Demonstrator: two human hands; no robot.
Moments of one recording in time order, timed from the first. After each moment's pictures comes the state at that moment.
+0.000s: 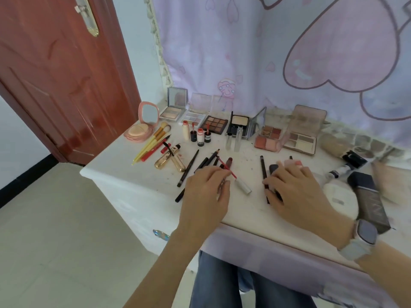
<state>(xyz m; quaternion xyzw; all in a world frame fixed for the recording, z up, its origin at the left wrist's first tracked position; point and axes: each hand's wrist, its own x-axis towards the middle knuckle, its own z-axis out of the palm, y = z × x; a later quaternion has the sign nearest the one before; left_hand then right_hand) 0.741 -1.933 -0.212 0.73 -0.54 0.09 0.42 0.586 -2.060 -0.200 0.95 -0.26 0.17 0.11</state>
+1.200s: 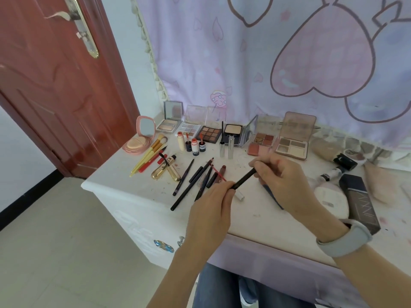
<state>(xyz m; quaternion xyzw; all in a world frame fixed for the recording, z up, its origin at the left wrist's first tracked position) 0.712 -1.932 -0.203 0.73 -0.53 -0.01 0.43 0.607 -2.042 -0.159 0.76 -0.28 0.37 -0.46</state>
